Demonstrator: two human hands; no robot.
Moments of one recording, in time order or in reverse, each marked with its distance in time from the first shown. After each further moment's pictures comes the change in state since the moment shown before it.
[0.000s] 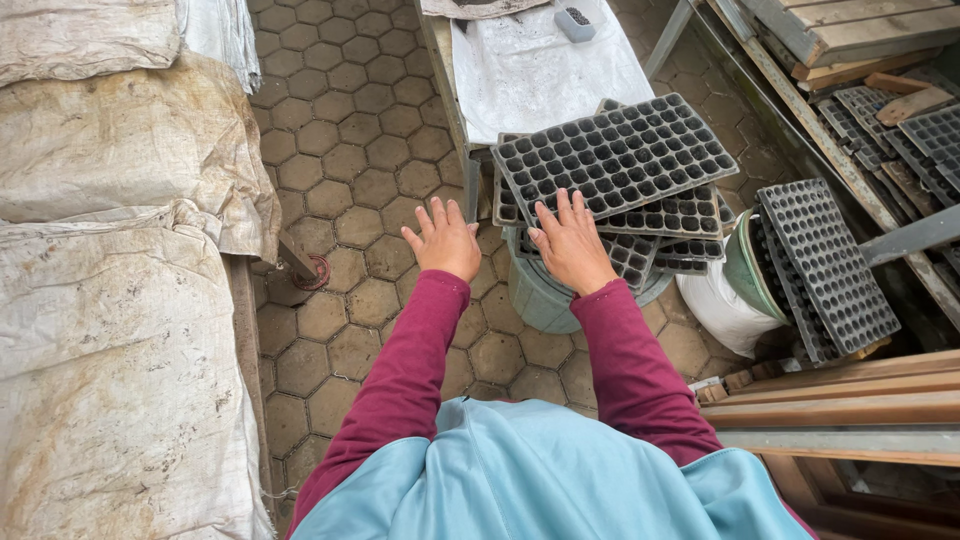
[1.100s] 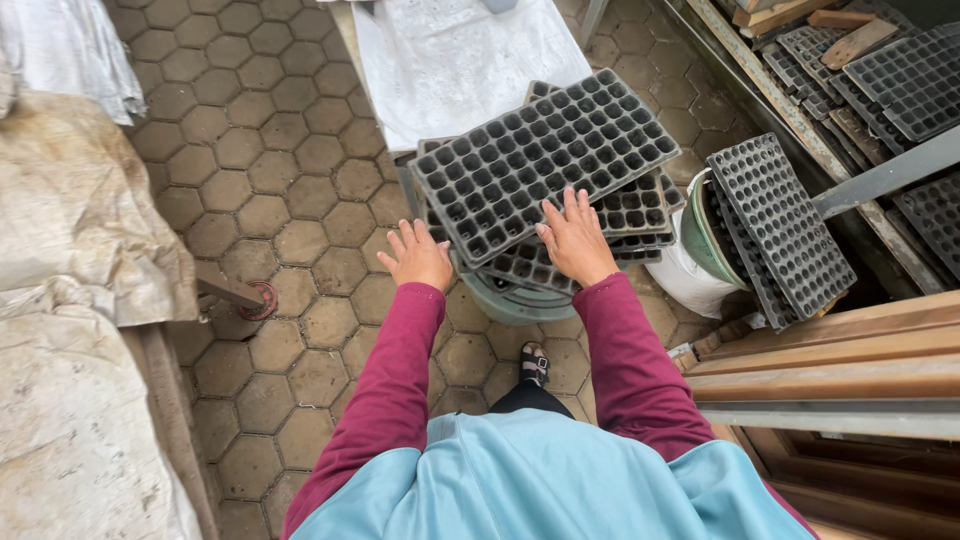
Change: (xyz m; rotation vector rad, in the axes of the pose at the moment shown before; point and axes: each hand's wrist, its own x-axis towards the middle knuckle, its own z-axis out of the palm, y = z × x) left_hand 0.086 0.056 0.133 0.021 -0.161 -0.053; right_hand 0.027 0.187 0.014 0.012 -0.002 0.193
